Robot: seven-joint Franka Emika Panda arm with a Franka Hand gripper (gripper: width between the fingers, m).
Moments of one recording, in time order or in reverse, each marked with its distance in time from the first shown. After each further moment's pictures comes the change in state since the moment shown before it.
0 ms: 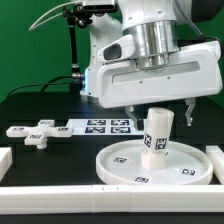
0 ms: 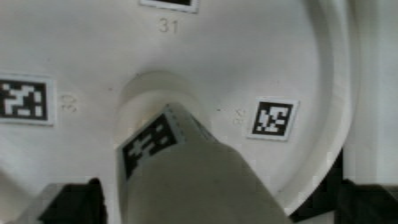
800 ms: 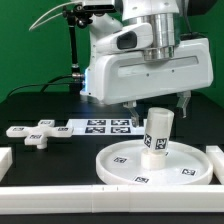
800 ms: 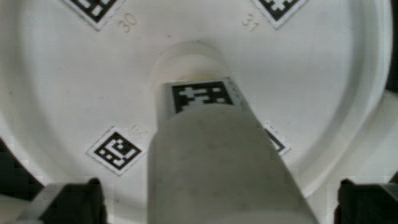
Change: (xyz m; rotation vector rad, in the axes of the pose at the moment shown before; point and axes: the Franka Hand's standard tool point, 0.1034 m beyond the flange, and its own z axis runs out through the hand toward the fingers) arm 0.007 0.002 -0.012 -0.030 -0.072 -0.638
